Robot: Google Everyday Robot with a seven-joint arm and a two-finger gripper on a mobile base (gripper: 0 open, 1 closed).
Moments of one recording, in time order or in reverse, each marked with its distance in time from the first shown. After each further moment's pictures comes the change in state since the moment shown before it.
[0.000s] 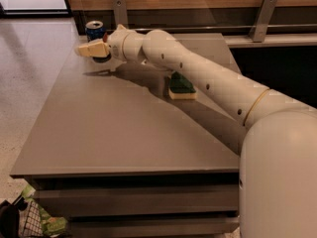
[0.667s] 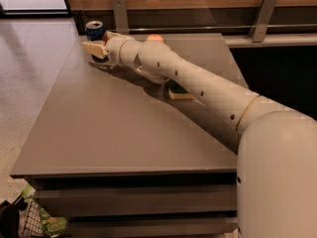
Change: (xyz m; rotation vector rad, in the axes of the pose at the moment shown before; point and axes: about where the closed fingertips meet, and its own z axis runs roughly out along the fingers) arm 0.016 -0.007 0.014 0.048 -0.044 0.016
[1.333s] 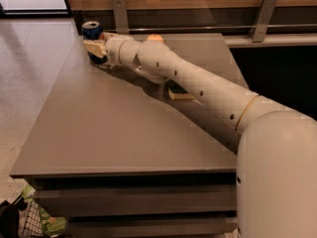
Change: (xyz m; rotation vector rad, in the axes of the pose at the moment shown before) arm 0.000 0.005 0.003 -0.008 0.000 0.002
